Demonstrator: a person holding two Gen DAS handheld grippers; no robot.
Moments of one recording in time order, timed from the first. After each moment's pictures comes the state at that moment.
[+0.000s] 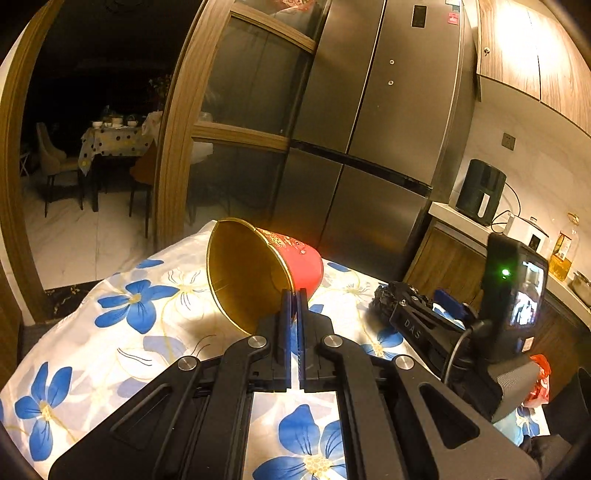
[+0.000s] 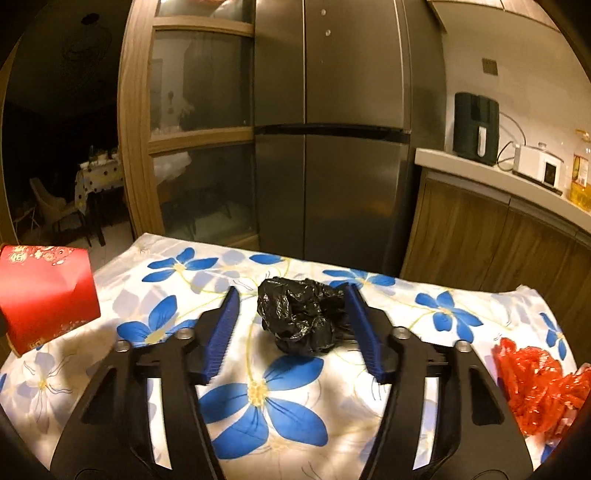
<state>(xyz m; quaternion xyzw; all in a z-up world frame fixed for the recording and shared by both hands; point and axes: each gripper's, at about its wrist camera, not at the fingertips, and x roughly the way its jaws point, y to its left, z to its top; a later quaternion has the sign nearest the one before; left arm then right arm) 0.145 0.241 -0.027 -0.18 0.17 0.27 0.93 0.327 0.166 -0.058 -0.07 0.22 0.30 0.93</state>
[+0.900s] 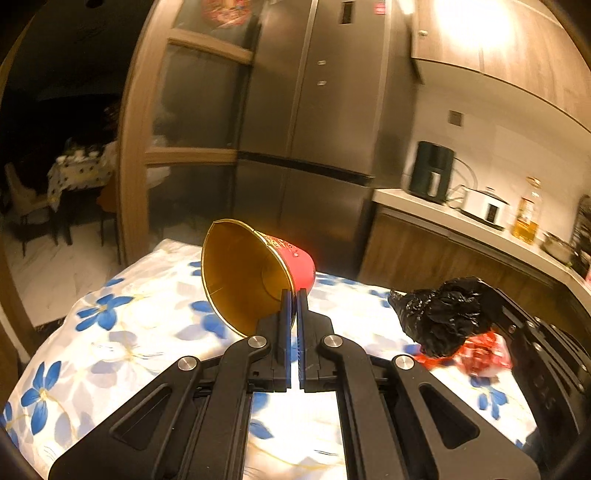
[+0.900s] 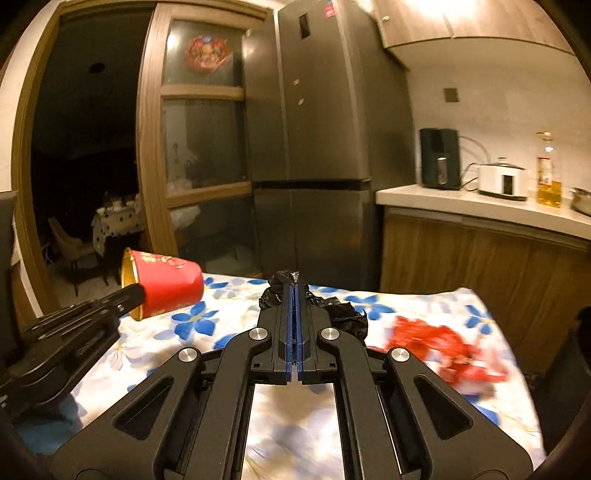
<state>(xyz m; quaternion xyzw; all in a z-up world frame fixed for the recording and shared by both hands) 0.143 0.137 0.009 -0.11 0.17 0.20 0.96 0.206 -0.007 0.013 0.00 0.14 0.31 0.94</state>
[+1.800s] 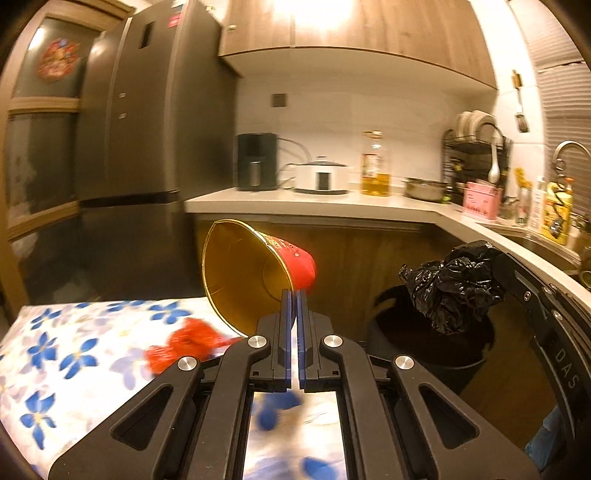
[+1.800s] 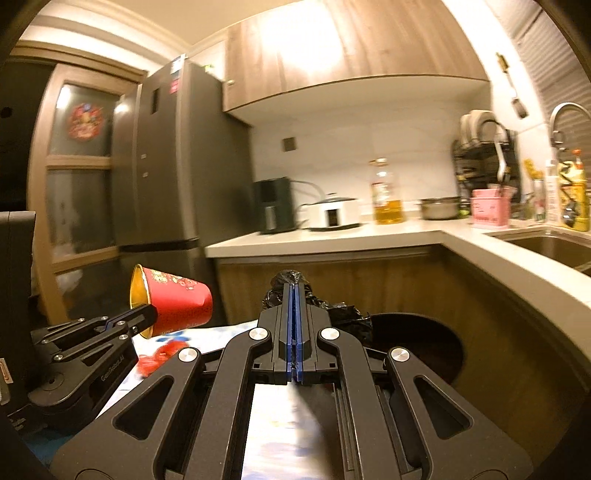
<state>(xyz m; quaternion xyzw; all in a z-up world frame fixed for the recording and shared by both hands) 0.196 -0.138 0.032 0.00 0.15 -0.05 0.99 0.169 -0.279 0.031 0.06 0.06 0.05 1.00</state>
